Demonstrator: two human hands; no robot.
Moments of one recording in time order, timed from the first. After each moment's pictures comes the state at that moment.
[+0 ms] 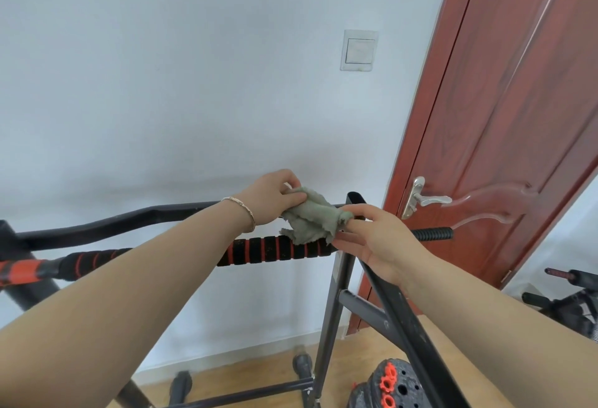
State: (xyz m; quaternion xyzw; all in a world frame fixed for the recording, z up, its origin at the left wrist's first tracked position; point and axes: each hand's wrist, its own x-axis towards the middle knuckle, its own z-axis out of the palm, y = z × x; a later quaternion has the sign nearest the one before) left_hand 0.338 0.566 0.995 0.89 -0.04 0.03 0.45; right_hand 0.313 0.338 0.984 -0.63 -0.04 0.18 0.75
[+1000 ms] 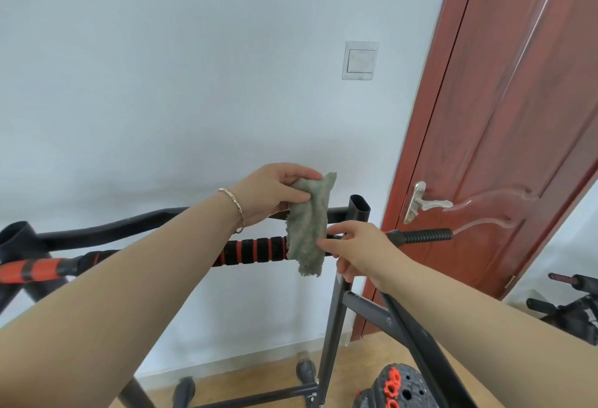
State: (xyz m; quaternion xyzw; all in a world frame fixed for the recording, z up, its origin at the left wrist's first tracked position) left_hand 0.308 0.569 1.026 0.74 -0.11 -0.06 0.66; right_hand 0.298 0.355 0.977 -0.81 -0.07 0.17 0.56
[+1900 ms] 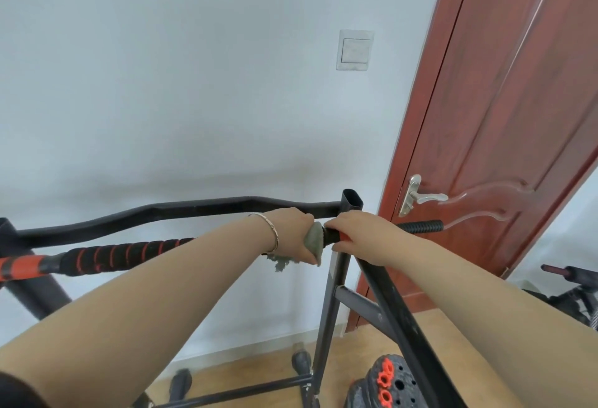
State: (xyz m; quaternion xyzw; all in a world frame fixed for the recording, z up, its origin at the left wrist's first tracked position) left_hand 0.328 0.520 0.969 0.98 -0.14 -0.10 0.01; right_hand 0.348 0.328 0.975 -0.92 -0.38 0.04 0.04
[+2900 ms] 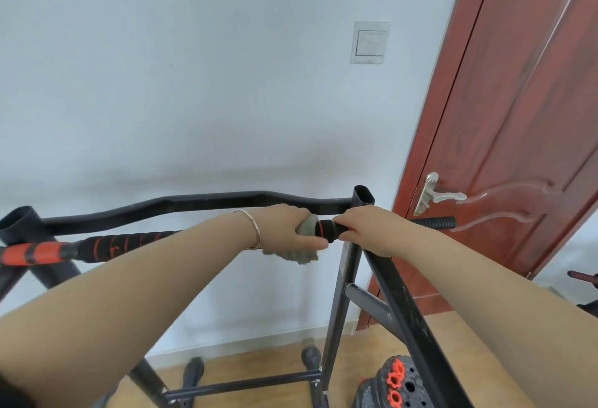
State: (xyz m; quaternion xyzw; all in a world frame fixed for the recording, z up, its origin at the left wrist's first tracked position) left_hand 0.309 0.548 0.977 0.97 -0.13 -0.13 0.18; right_hand 0.362 0.335 0.977 -0.92 -0.38 0.07 0.03
